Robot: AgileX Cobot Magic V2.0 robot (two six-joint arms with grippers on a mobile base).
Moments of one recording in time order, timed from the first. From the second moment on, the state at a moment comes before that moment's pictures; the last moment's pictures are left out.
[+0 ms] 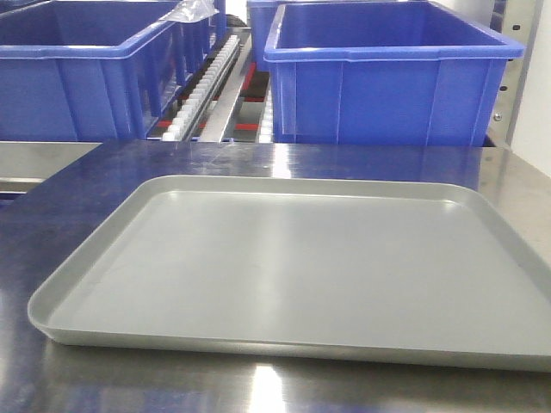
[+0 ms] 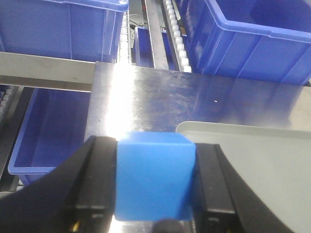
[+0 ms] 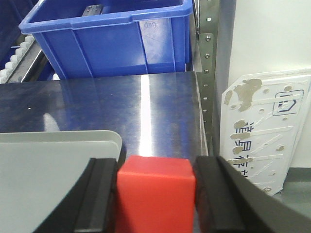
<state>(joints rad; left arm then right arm) -0.29 0.56 -0.42 -0.02 0.21 -0.20 0.04 0.35 -0.34 0.01 0.30 0.17</state>
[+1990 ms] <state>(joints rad) -0.29 0.56 -0.42 -0.02 0.21 -0.20 0.04 0.35 -0.34 0.01 0.30 0.17</state>
